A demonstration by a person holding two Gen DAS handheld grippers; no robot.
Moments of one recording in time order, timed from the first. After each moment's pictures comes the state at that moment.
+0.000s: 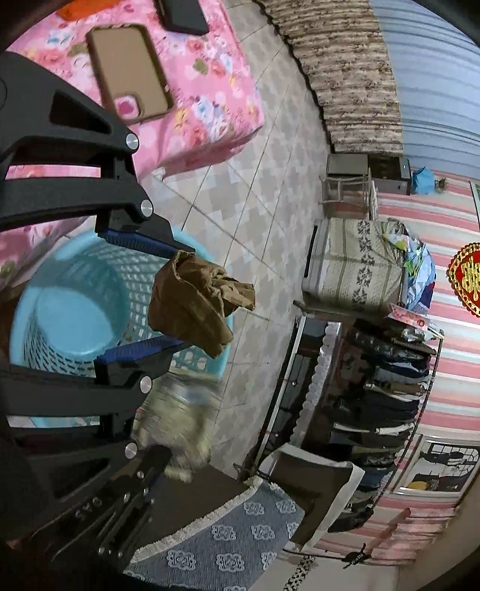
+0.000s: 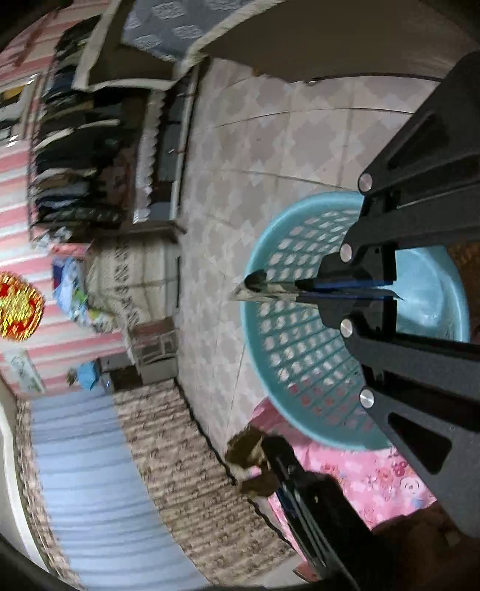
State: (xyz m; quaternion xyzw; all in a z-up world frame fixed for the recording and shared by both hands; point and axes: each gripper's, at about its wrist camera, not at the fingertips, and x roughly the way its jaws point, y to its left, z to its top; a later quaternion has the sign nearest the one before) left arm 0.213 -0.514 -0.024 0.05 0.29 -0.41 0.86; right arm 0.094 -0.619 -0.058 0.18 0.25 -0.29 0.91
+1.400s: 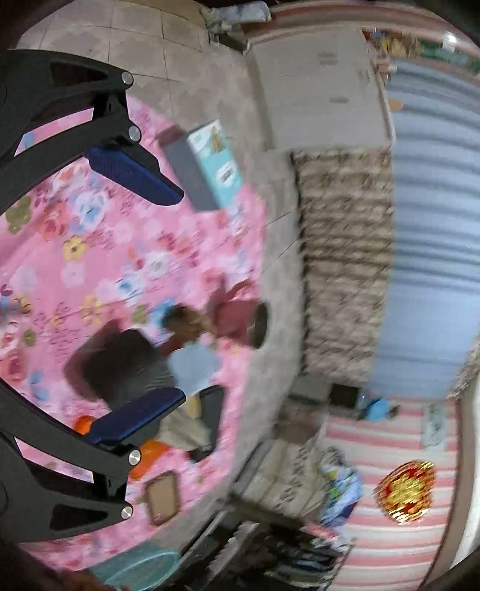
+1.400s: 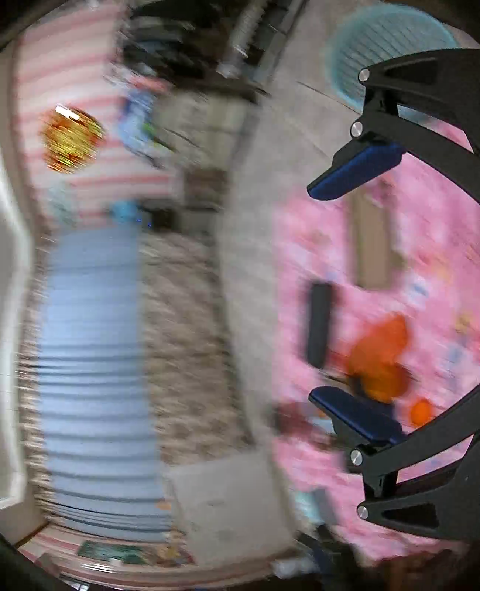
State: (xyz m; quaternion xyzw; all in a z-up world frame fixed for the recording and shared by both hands) left arm 0.239 -0.009 0.012 -0.03 0.27 -0.04 0.96; right arm 0.218 -0.287 -0.009 0.06 0.25 0.00 0.97
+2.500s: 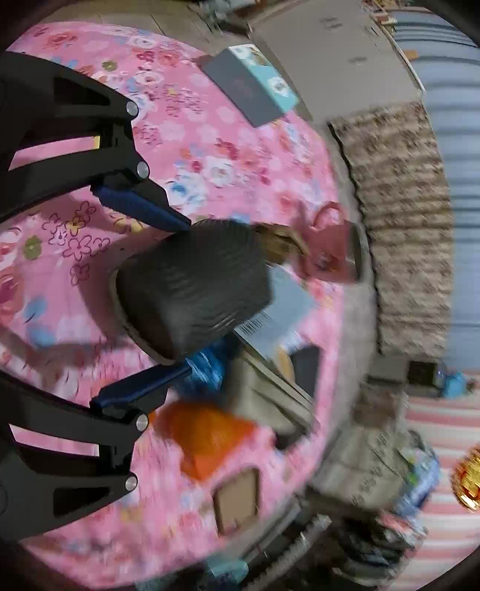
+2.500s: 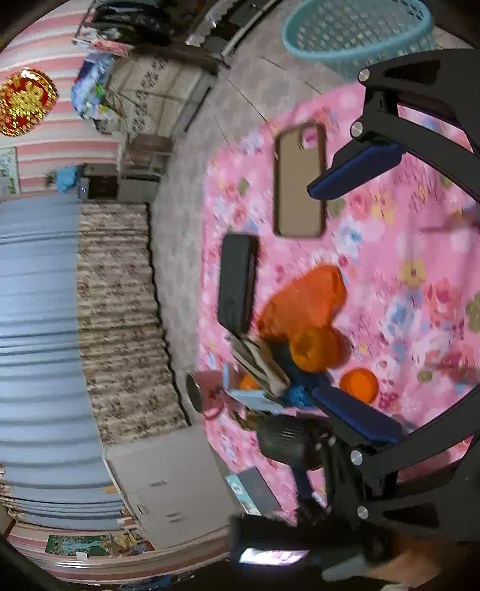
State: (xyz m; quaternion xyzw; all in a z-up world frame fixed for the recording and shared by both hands) left arm 0.263 -0.088 -0.036 0.01 0.36 -0.08 0.93; right arm 0.240 -0.263 -0.043 0.04 0.33 0.04 0.94
